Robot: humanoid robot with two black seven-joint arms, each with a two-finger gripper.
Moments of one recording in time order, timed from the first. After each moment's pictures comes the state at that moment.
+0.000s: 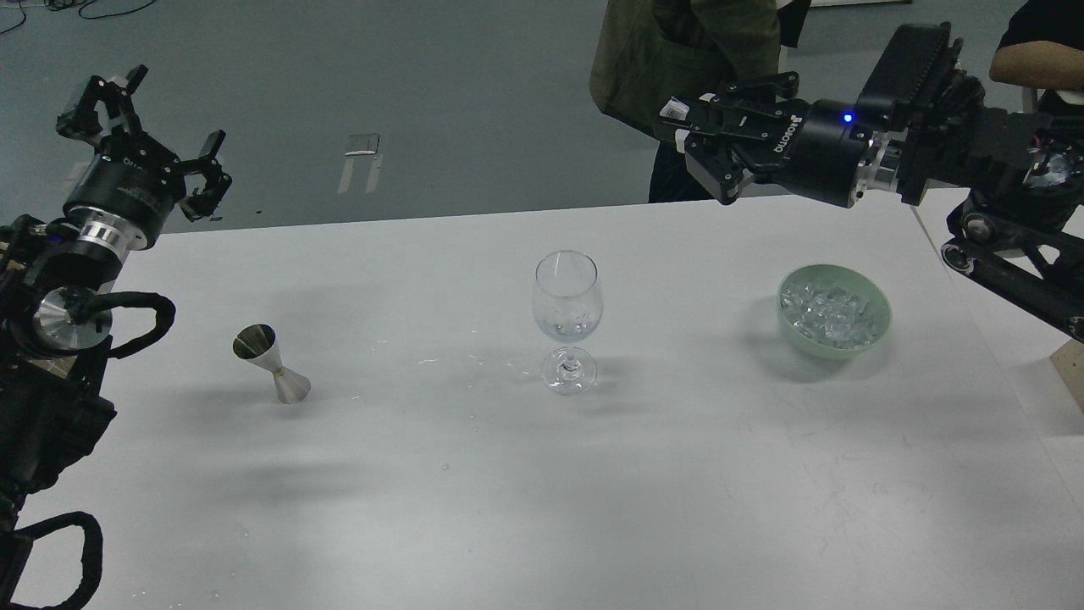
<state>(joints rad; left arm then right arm) -0.68 0.41 -1.32 -0.63 0.43 -0.49 -0.14 1.07 -0.66 0.35 1.24 -1.94 -0.13 0.41</state>
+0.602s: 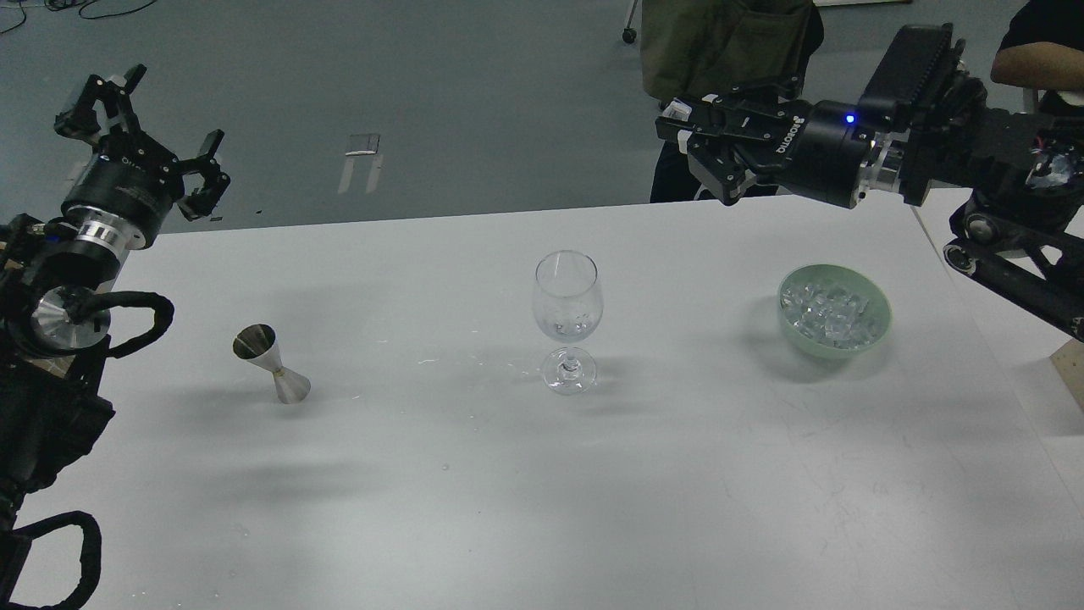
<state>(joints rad) -0.68 0.42 -1.32 -0.63 0.43 -0.49 -0.14 1.07 -0.67 0.35 1.24 -1.94 -0.13 0.41</state>
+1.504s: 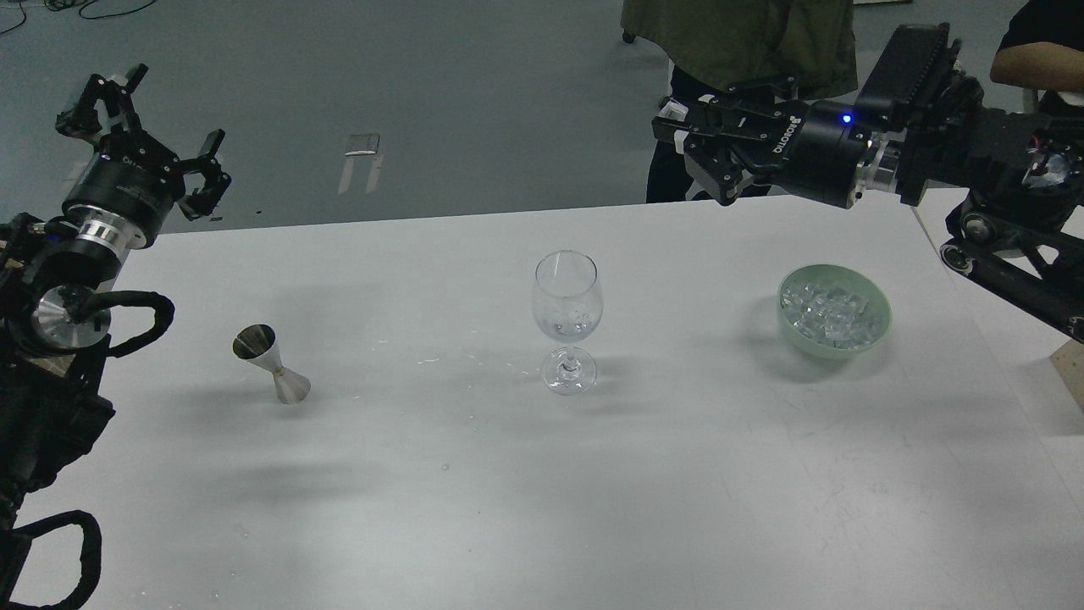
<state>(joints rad) -0.68 0.42 -1.32 -0.63 0.43 -0.49 -0.13 1.07 -0.65 0.35 1.24 -1.94 -0.13 0.41</state>
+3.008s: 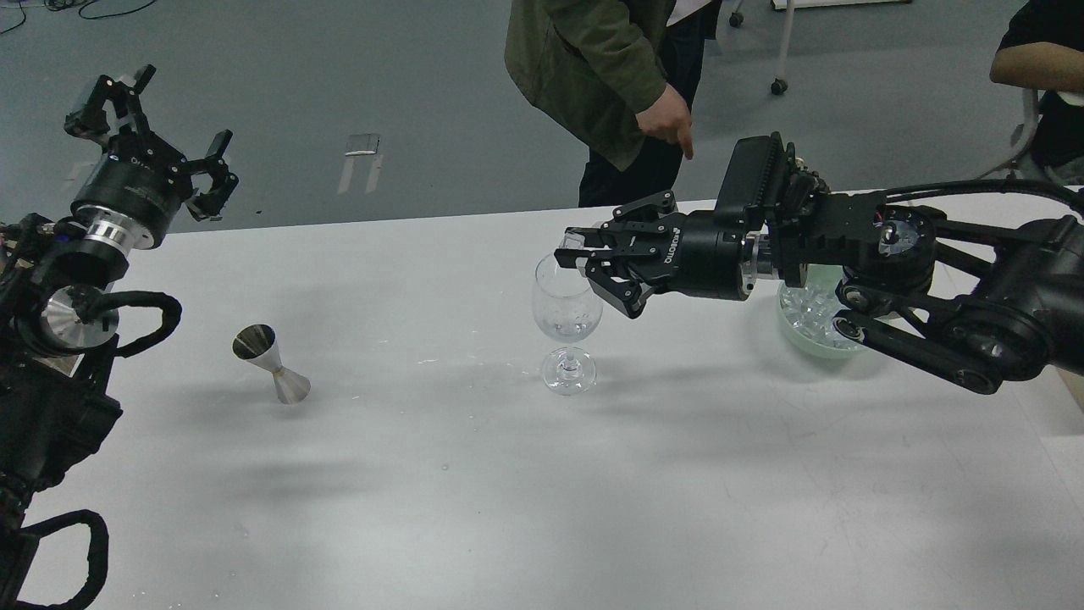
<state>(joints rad) -0.68 0.40 -1.32 -0.63 0.43 -0.49 -0.13 1.07 -0.47 0.21 1.23 -1.96 -0.05 0.42</state>
